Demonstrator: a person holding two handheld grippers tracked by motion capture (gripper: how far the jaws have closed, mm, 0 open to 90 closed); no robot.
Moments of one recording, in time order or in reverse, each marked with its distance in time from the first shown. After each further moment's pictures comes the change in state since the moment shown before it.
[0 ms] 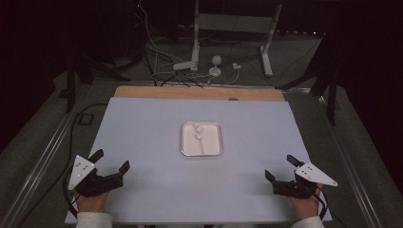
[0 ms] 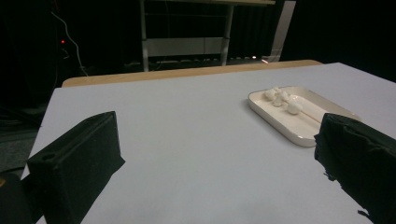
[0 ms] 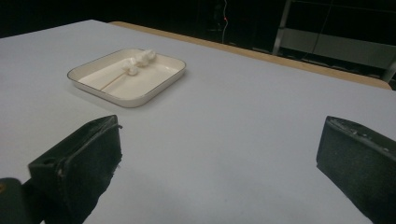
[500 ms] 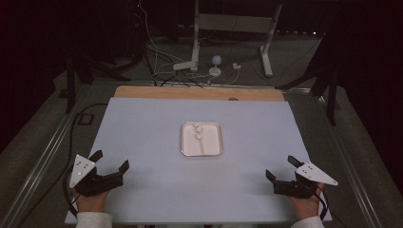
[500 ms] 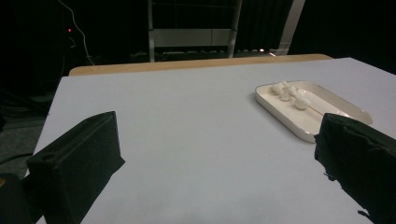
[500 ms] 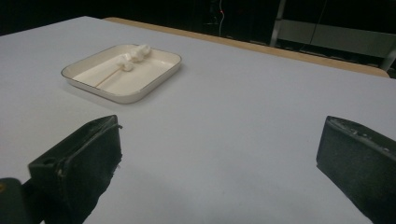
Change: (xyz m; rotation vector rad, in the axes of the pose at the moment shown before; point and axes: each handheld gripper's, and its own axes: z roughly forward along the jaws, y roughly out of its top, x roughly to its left) left arm 0.000 0.001 0.001 0.040 0.029 -0.021; right arm -0.002 -0.002 0.000 0.027 -0.017 0.029
